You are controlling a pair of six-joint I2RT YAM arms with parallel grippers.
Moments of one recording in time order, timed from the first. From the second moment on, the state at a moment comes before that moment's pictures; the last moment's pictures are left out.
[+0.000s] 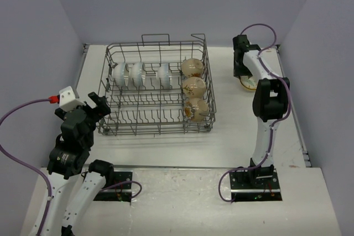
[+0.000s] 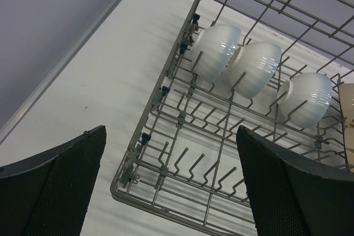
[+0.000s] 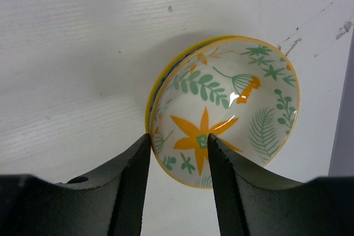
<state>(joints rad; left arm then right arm) -0.26 0.45 0.82 -0.64 -0.53 -0.42 0.10 2.19 1.92 -0.90 0.41 0.16</state>
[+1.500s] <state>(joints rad) -0.77 1.57 1.17 -0.32 -0.05 -0.74 0.11 0.56 1.02 -0.58 -0.50 0.51</state>
